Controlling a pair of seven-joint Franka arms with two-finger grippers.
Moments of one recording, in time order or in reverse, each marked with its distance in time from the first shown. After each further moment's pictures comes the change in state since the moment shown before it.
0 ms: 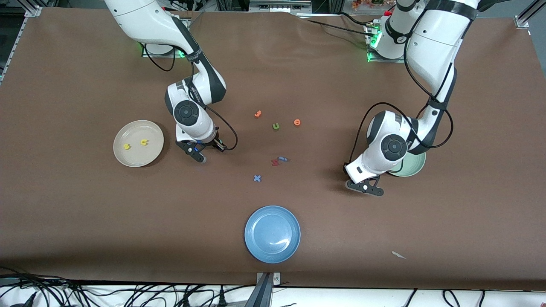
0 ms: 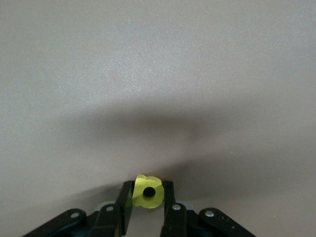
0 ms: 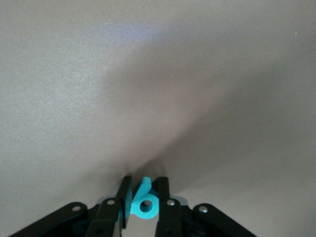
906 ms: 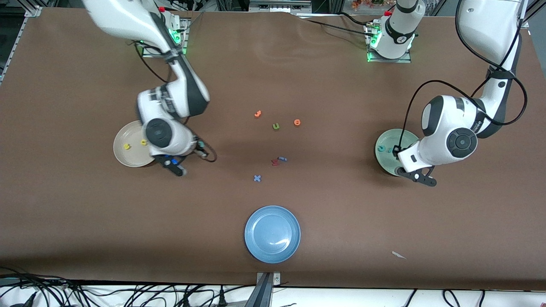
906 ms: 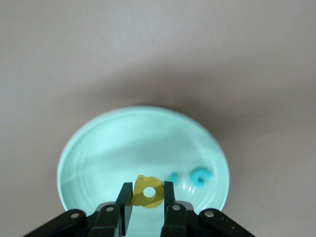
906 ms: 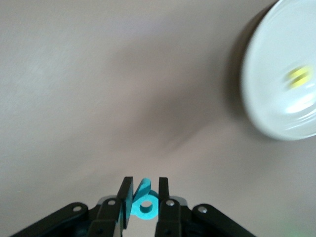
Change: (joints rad) left arm 0.199 -0.248 0.036 -0.171 0.051 -0.324 0.262; right arm -0.116 -0.033 -0.079 0.319 0.000 -0.561 -0.249
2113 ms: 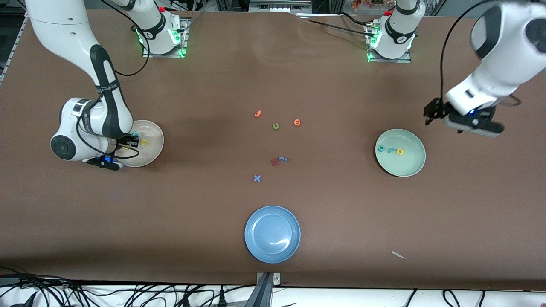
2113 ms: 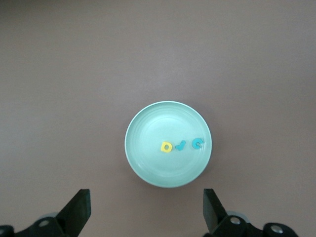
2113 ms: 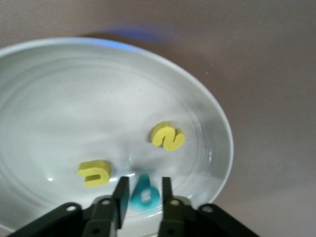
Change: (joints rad) left arm 0.036 -0.572 -0.003 -0.121 0.000 -0.141 0.000; right arm -0.126 0.035 -0.271 -0.288 0.065 0.119 -0.764
